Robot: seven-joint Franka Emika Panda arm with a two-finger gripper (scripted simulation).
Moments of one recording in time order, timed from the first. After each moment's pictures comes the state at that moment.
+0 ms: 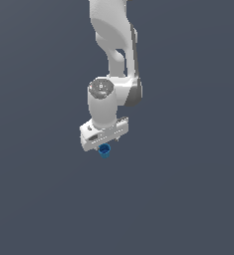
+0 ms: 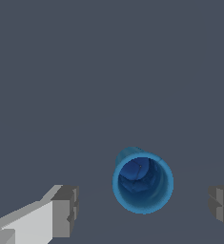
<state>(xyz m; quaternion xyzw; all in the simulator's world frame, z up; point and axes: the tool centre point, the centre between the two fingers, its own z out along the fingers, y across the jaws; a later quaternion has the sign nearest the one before) 0.004 -0.043 0.115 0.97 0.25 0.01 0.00</state>
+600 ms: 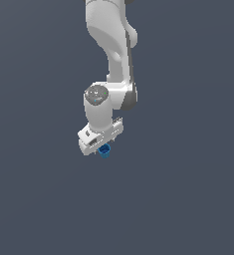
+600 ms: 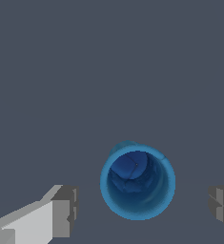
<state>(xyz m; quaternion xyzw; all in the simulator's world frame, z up) -0.001 -0.057 0.093 0.94 0.33 0.00 0.00</state>
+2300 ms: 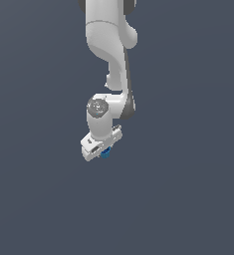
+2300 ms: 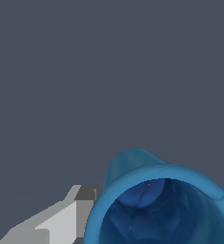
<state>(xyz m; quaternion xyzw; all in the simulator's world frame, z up) -0.002 -0.059 0.041 0.94 0.34 0.00 0.00</state>
